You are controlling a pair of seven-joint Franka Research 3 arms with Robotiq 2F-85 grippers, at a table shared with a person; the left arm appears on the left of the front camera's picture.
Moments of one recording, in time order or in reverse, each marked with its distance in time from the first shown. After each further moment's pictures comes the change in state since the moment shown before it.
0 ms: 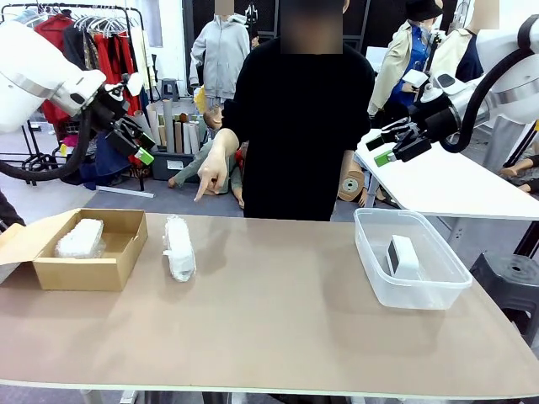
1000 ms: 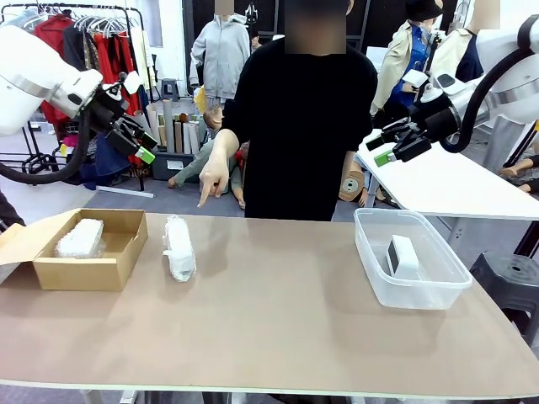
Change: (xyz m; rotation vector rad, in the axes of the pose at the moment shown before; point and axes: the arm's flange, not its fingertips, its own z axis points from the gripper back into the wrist) left arm -0.009 -0.001 -0.001 -0.038 -0.101 0.012; right arm 0.000 0.000 0.000 0.000 0.000 0.000
